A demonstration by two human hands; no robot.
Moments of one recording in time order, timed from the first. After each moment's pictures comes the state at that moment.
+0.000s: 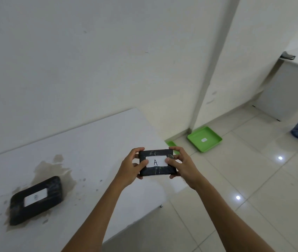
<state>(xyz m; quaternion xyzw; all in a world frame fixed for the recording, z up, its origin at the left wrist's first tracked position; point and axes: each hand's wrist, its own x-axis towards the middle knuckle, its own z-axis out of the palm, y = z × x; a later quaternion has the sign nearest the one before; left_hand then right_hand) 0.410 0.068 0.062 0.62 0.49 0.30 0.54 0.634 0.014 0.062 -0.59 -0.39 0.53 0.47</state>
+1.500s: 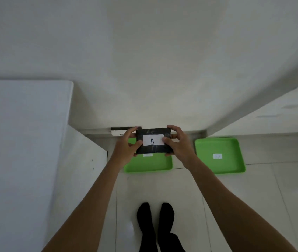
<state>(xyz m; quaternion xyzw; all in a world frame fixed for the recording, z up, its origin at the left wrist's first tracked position) 0.758 0.470 -0.222 0.40 0.69 0.34 0.51 0.966 0.523 -0.210 -0.61 -0.45 0.60 0.24</state>
